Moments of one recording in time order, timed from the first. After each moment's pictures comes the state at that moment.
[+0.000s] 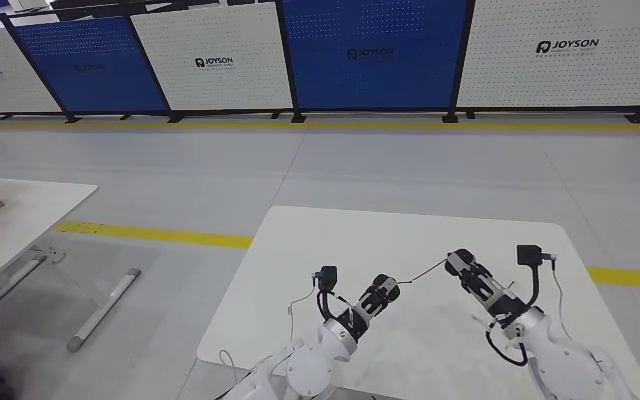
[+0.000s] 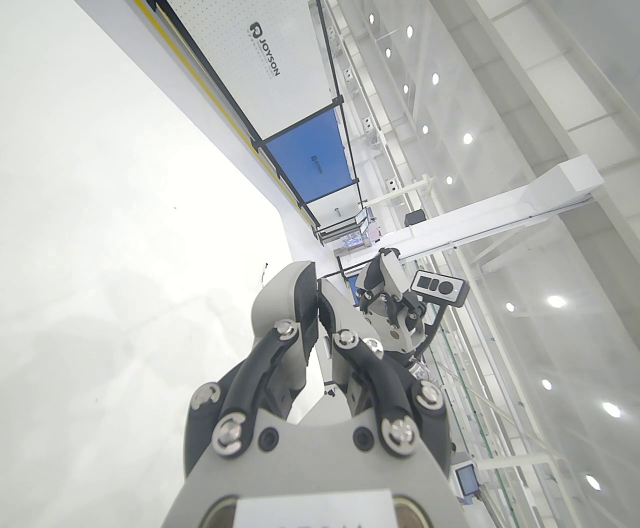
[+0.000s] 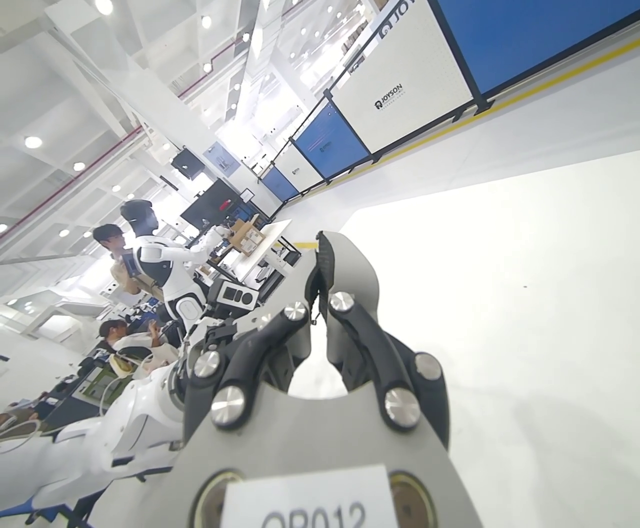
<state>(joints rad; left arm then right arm) 1.44 -1.21 -0.89 -1.79 -0.04 0.04 0.11 -1.39 -1.12 1.31 -1.72 -0.25 -0.27 0.41</state>
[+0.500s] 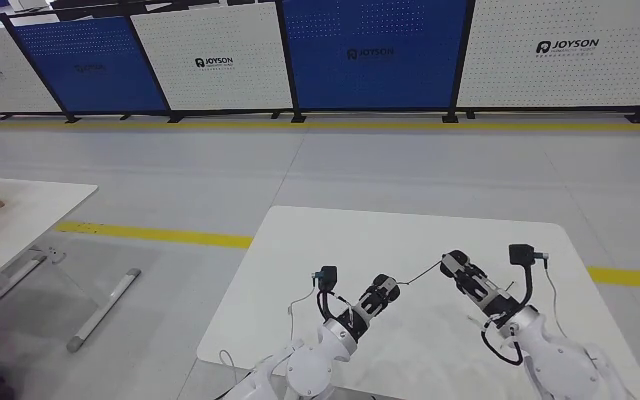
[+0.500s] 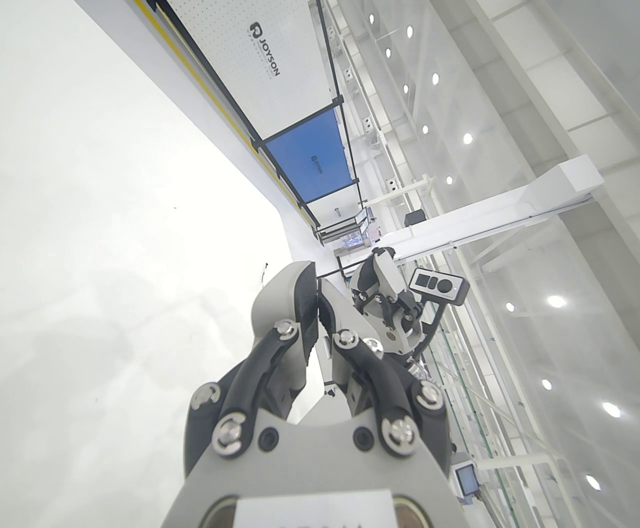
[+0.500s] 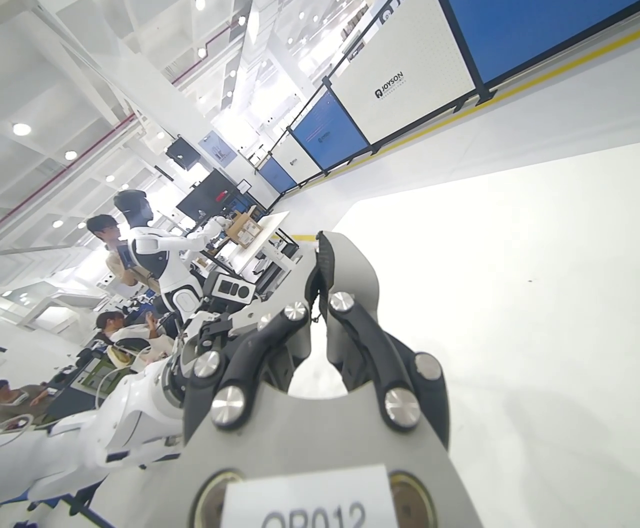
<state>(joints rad) 1.44 -1.21 -0.89 -1.79 -0.04 0.04 0.11 -1.38 -1.12 1.30 -1.71 -0.25 -0.27 0.42</state>
